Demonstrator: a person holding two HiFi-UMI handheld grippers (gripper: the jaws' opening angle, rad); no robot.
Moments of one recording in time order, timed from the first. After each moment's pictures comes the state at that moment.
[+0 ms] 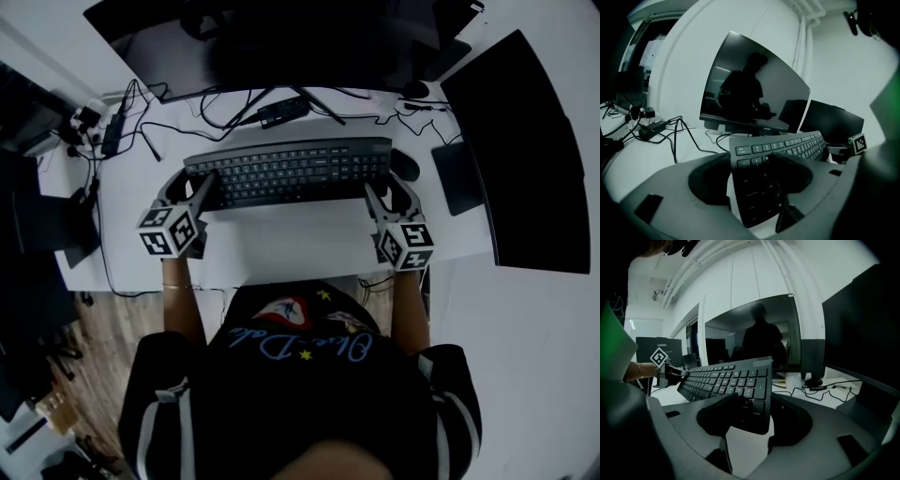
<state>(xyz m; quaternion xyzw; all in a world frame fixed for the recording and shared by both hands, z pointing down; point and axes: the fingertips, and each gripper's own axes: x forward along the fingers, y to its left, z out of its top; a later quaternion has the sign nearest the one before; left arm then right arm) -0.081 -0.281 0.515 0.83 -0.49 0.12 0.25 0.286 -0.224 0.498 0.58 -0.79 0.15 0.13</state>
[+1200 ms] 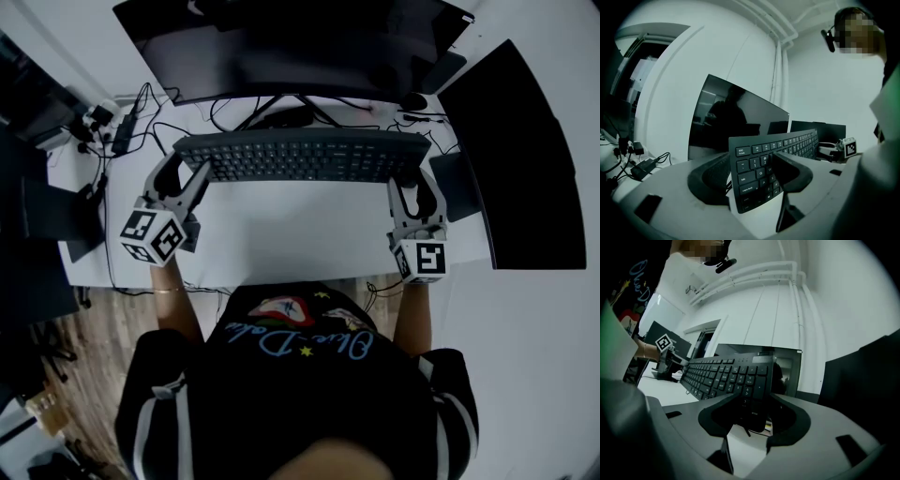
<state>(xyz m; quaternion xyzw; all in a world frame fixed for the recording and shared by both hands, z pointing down) -0.080 -0.268 0.397 0.88 -0.45 0.02 0.13 0.288 -0.207 0.381 0.59 -0.79 -0.09 0.08</state>
